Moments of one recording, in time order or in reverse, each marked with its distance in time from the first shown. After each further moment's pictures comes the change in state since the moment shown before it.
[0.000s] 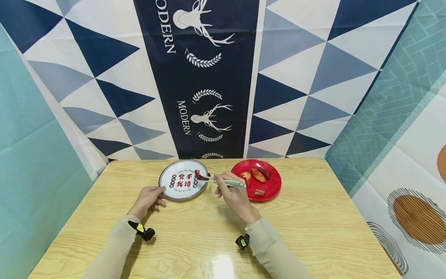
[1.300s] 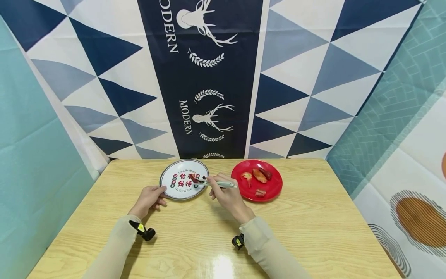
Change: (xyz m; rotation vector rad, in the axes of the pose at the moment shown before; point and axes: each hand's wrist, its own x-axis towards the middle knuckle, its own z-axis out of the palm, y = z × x) left_hand -0.001 0.000 0.001 -0.005 0.002 0.013; right_hand 0.004 0.002 0.018 -0.040 -0.067 0.001
